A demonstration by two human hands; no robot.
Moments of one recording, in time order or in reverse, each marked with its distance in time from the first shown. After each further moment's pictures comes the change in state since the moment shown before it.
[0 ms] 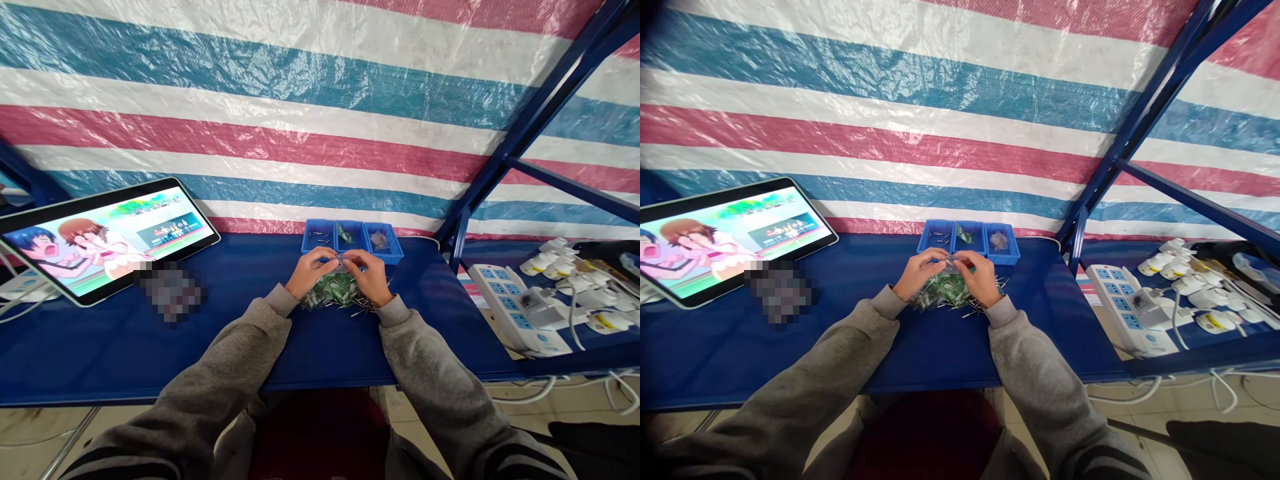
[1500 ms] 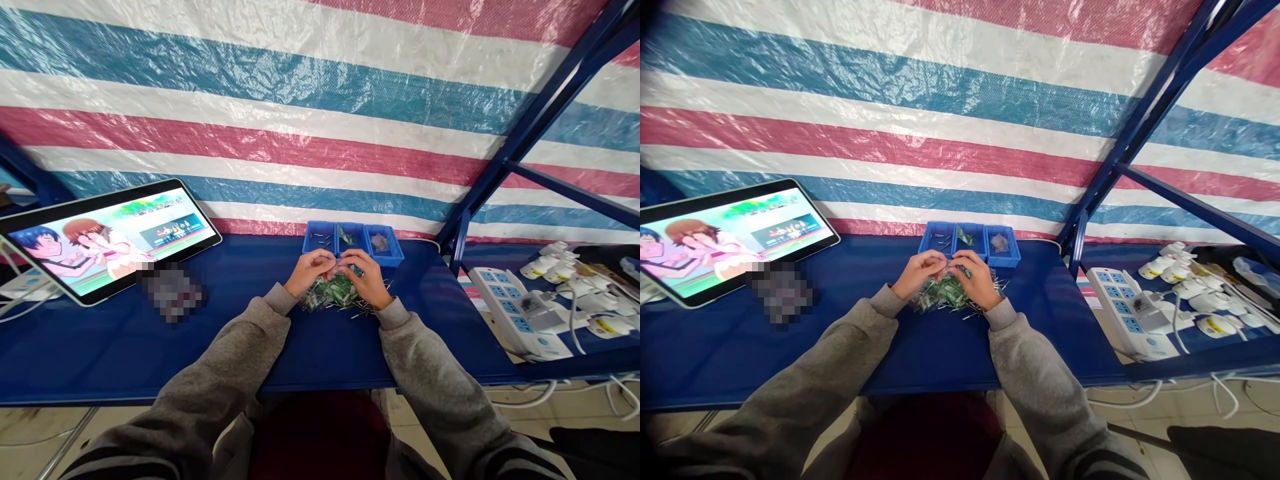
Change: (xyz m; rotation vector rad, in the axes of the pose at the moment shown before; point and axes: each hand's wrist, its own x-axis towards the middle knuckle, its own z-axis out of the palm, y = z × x) left_hand 0.003 -0.001 -0.001 -0.186 -0.088 -0.156; right_hand 0.003 -0.006 -0.003 -0.010 -0.086 -0.099
